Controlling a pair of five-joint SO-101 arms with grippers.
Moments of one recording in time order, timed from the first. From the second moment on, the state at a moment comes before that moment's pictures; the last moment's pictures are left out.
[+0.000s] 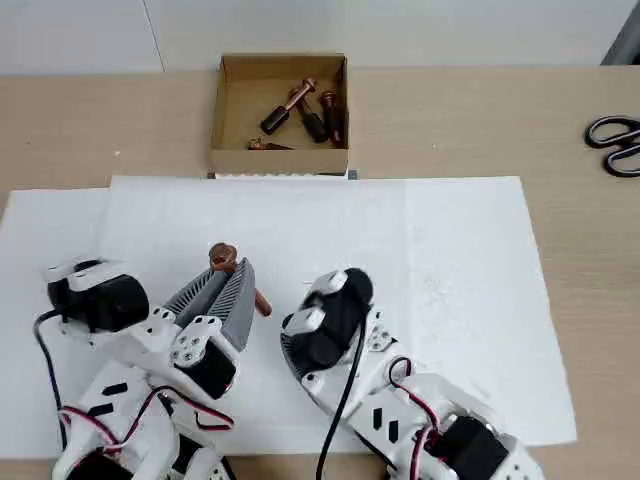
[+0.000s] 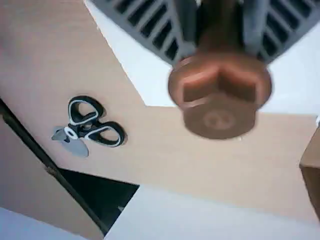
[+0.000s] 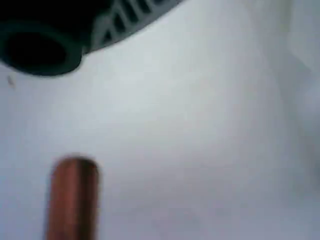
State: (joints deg) left arm 22.4 -101.9 62.6 61.3 35.0; right arm -51.1 -90.3 68.0 58.8 -0.7
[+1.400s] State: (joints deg) left arm 29.9 -103.4 66.8 57.2 31.6; right arm -51.1 -90.2 69.5 55.4 1.5
